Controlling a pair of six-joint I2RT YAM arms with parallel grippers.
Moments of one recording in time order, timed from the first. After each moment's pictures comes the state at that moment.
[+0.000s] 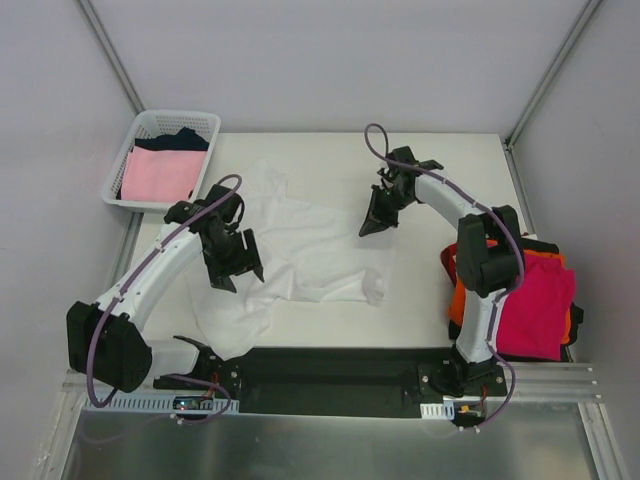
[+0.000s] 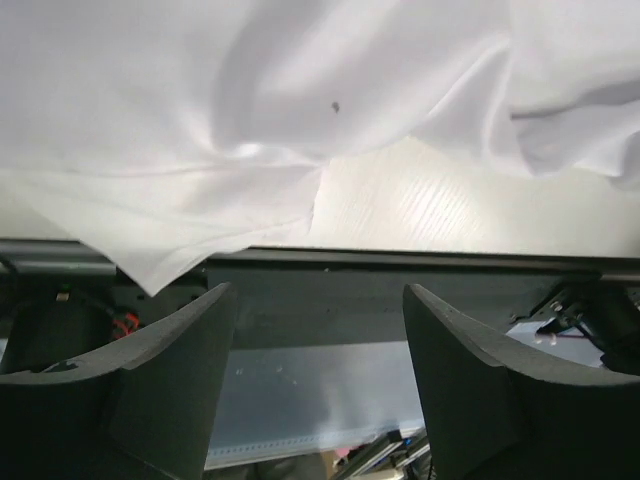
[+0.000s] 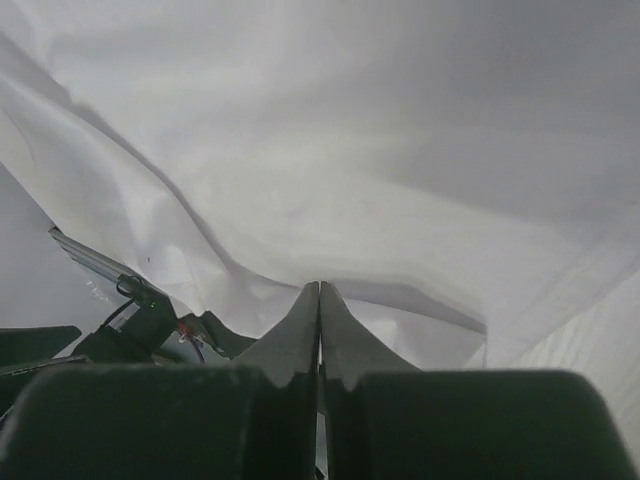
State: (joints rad) left arm -0.34 1.25 1.07 -1.23 0.20 -0.68; right arm 0.34 1.96 1.53 -0.85 -0.47 0.54
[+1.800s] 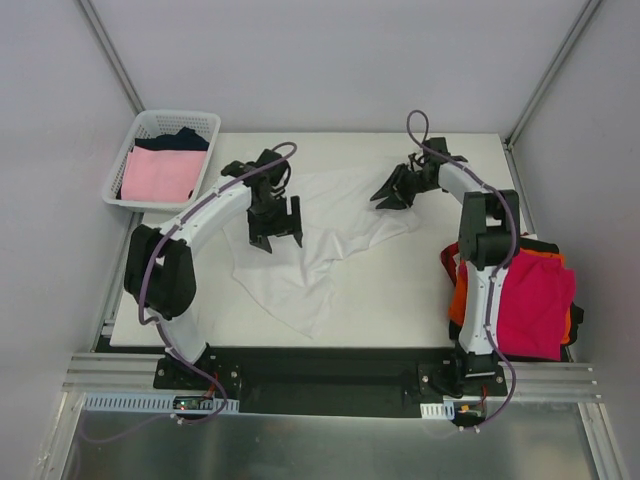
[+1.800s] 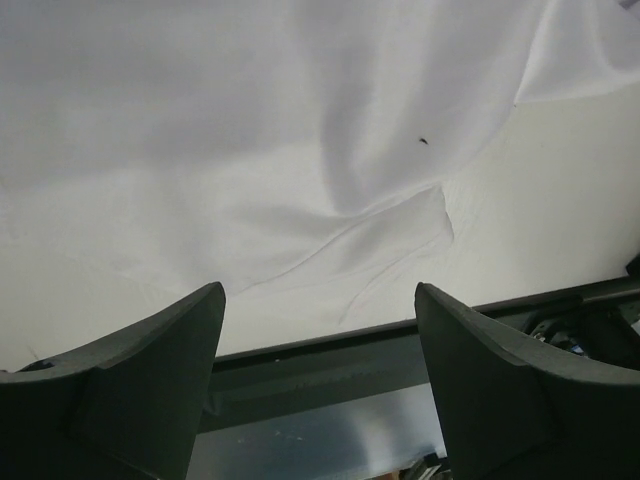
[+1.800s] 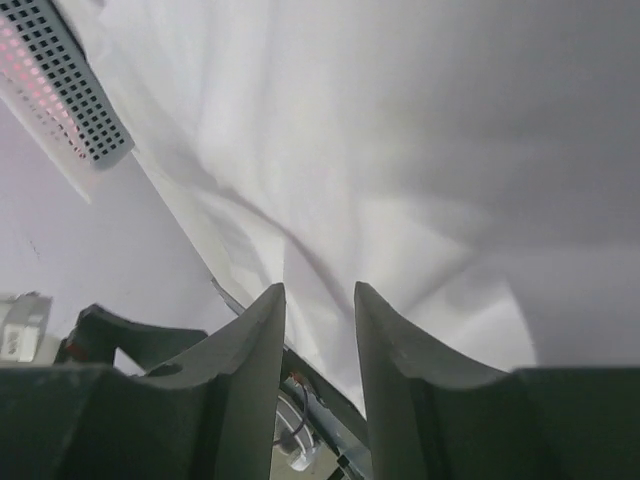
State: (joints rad) left arm -0.44 1.74 1.48 -1.07 0.20 -0.59; right arm 0.12 2.28 1.75 -0.63 -0.74 0.68
